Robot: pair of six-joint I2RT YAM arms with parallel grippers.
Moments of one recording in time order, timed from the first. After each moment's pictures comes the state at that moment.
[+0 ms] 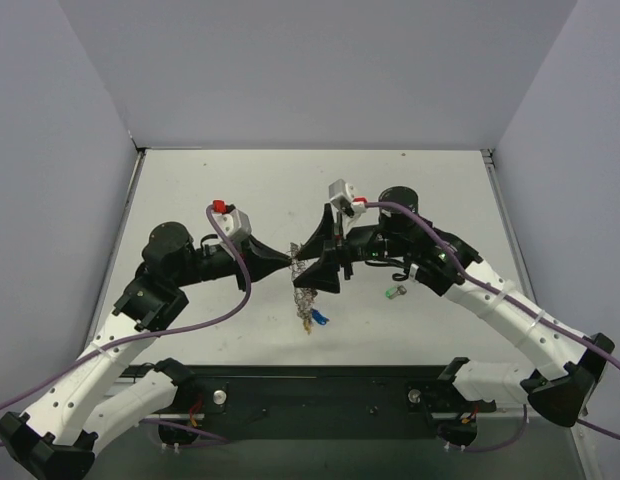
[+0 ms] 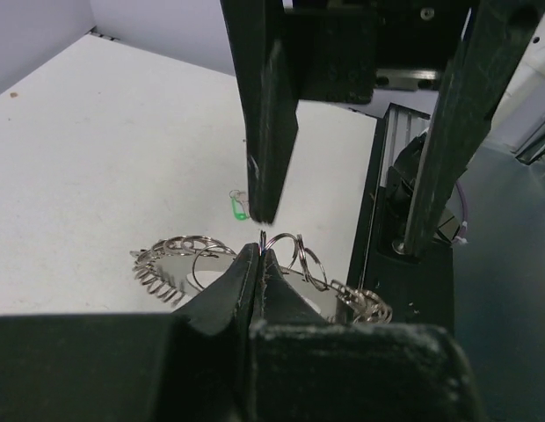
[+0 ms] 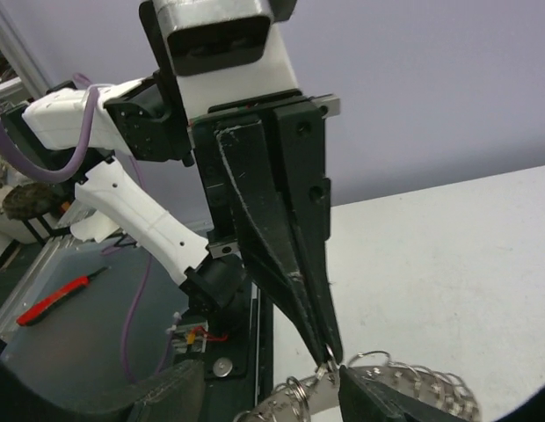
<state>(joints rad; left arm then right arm) -0.56 0.83 0.88 -0.09 0.72 -0.12 0.76 1.18 1.20 -0.24 -0.78 0.07</state>
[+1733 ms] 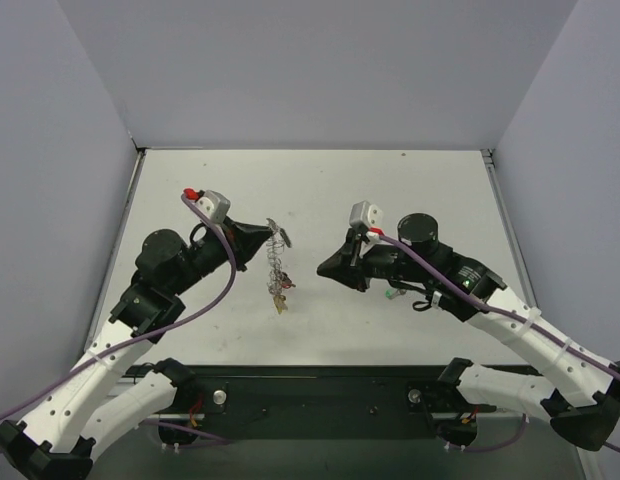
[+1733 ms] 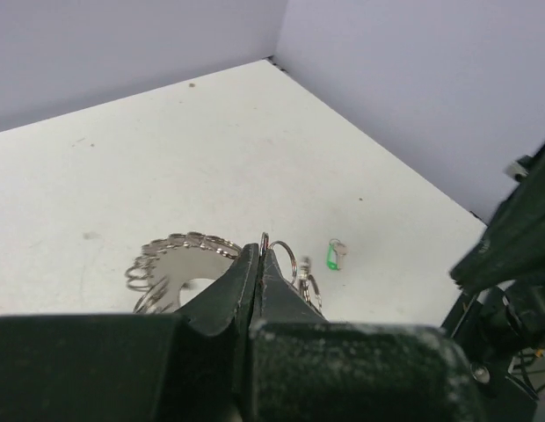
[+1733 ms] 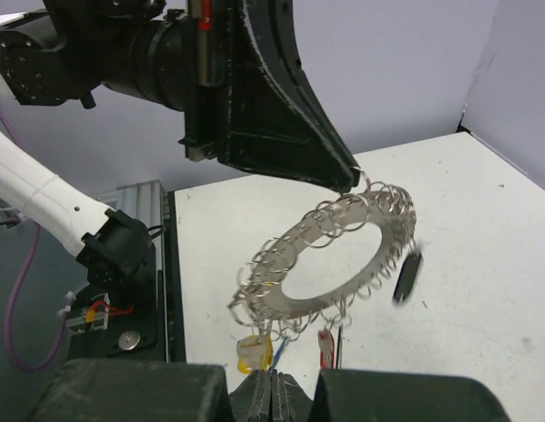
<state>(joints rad) -0.57 0.78 0.85 -0.04 0.29 -0.28 0.84 1.02 1.07 -0.33 -0.43 -0.07</state>
